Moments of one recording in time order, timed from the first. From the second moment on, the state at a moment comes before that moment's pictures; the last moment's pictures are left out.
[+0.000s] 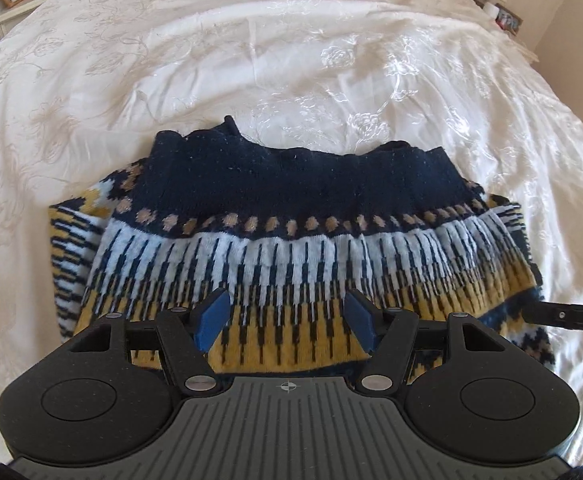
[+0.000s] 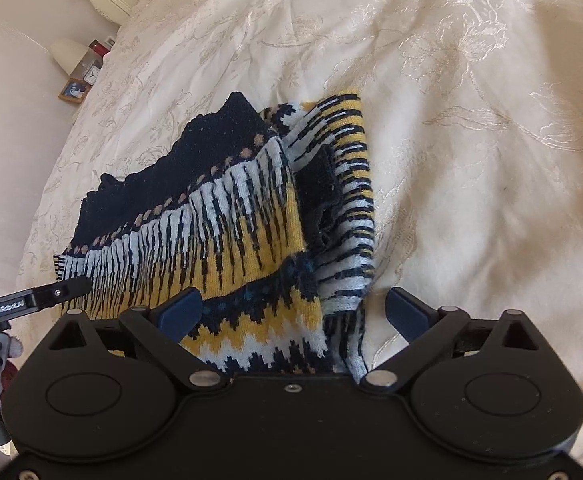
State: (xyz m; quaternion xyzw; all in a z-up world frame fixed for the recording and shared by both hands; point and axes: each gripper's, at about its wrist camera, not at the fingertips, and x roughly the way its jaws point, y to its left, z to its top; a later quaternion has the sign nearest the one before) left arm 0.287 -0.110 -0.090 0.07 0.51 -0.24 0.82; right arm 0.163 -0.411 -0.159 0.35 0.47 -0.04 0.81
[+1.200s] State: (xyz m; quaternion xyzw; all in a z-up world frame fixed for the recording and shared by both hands) left arm 0.323 -0.148 -0.148 0.10 0.56 -0.20 0.80; right arm 0.163 -0.431 -0.165 0.43 0.40 0.04 0.81
